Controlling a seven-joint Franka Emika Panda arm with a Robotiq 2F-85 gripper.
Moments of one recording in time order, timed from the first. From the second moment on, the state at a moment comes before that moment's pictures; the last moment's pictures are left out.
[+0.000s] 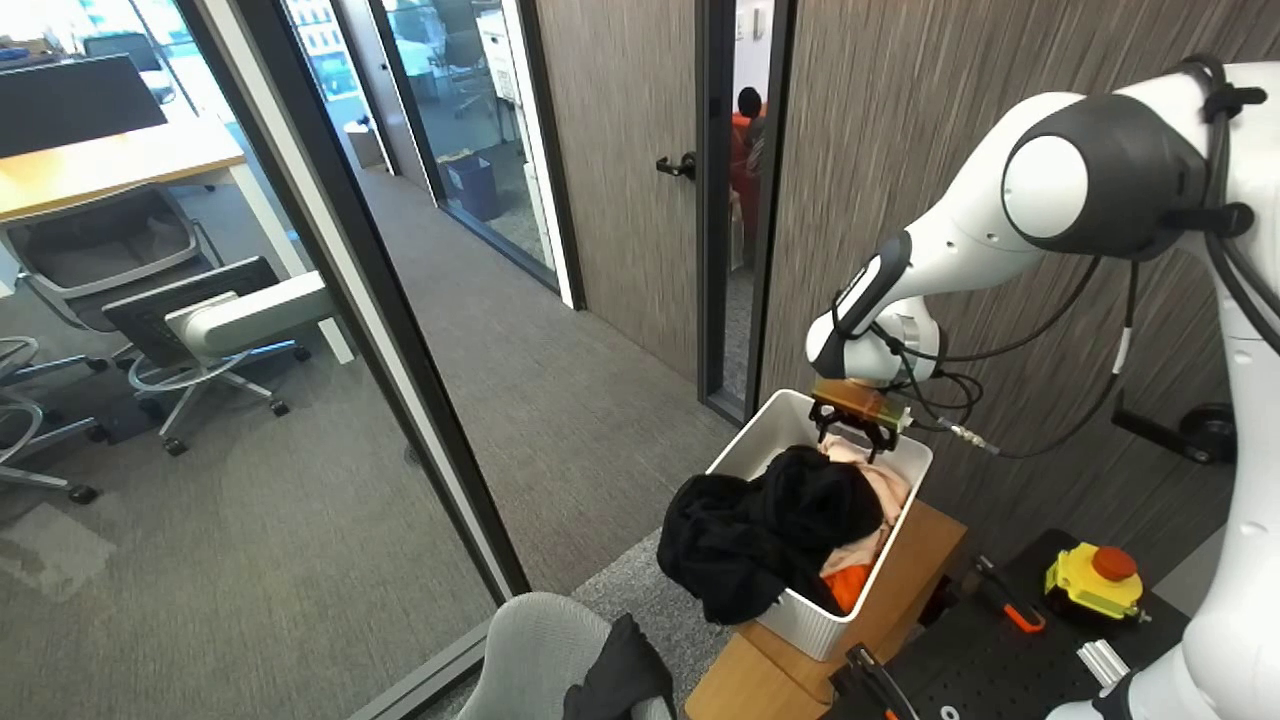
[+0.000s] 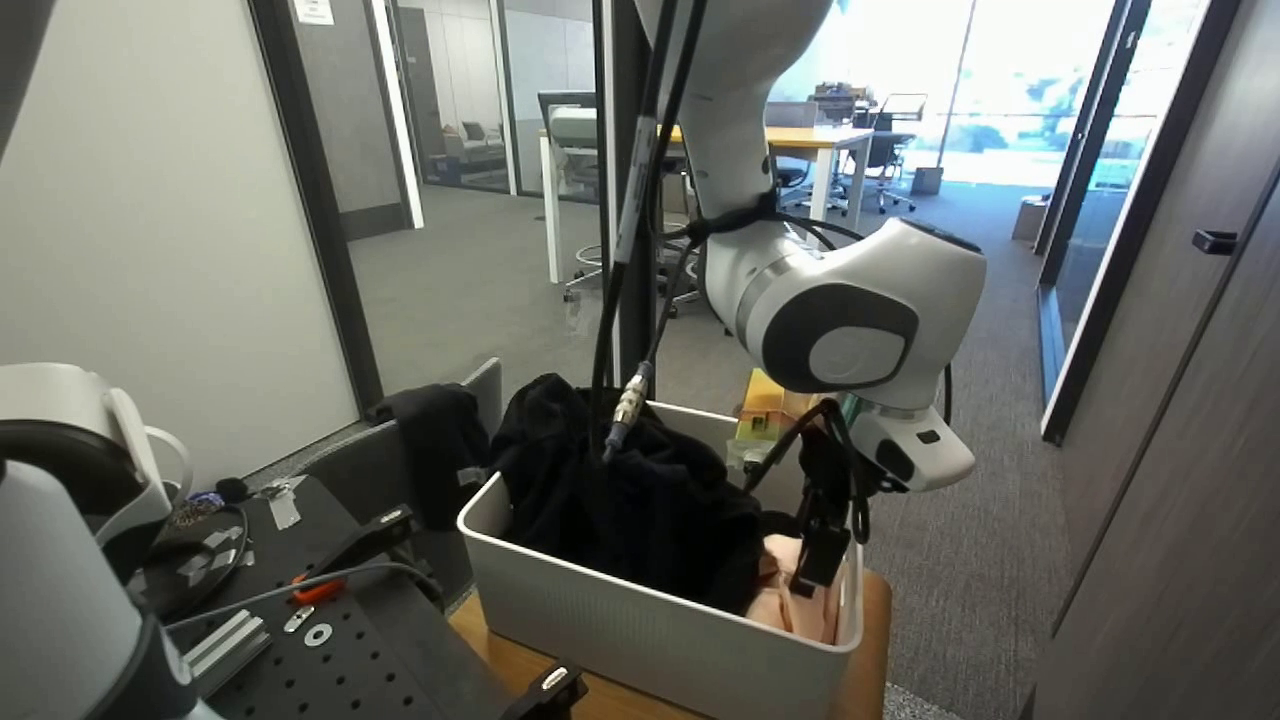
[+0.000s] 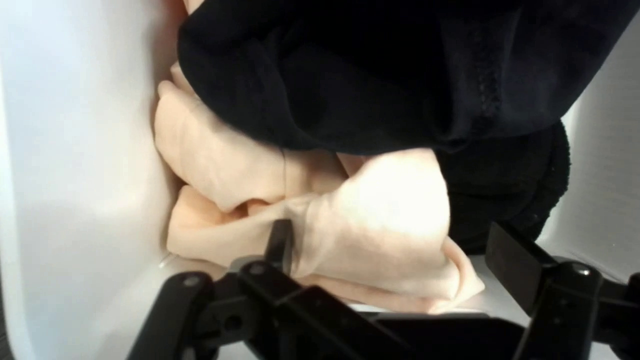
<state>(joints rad) -0.18 0.64 -0.10 -2.14 0.34 2.64 0.54</state>
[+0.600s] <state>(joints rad) -0.18 0.70 -0.11 -2.08 0.34 2.64 0.54</state>
